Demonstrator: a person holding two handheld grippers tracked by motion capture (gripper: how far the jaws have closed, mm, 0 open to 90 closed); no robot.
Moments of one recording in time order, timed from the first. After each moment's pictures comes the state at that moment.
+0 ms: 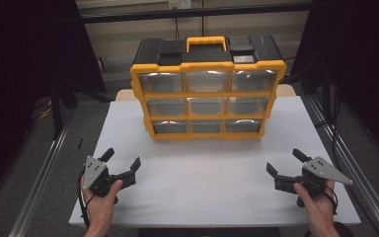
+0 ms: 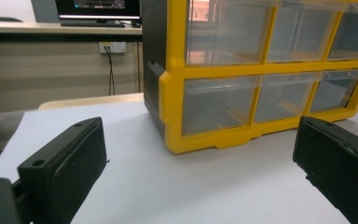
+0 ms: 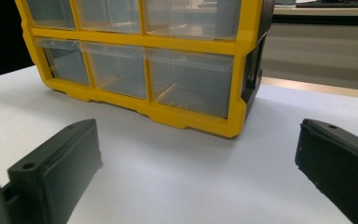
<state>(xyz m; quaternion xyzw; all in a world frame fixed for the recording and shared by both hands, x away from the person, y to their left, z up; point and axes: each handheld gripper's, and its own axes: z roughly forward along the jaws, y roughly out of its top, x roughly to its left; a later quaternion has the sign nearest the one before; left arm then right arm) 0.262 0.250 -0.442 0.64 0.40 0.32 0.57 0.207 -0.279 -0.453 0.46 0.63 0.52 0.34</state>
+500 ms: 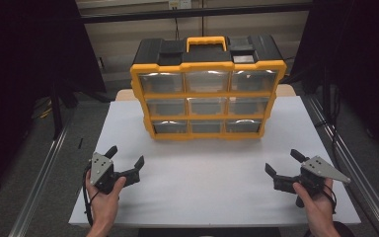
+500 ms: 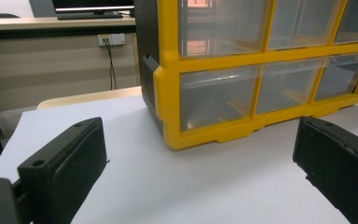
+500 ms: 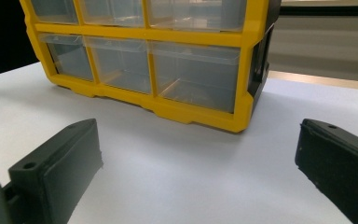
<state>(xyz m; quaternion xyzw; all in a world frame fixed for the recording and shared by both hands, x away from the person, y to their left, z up) 0.270 0.238 -0.439 0.66 0.40 0.33 0.54 0.209 -0.278 -0.455 0.46 0.64 0.52 0.33</state>
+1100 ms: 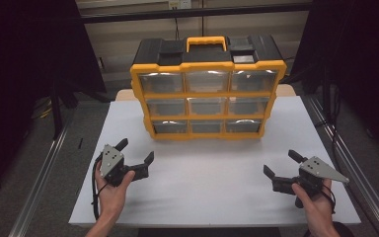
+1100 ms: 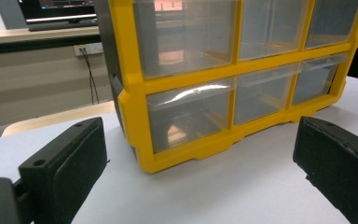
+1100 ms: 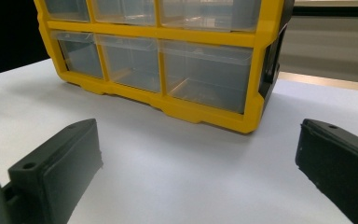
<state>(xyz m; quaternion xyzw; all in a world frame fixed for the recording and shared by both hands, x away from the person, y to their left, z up) 0.284 0.216 -0.428 0.69 0.36 0.32 0.55 0.208 -0.275 -0.455 0.45 0.65 0.52 0.32</state>
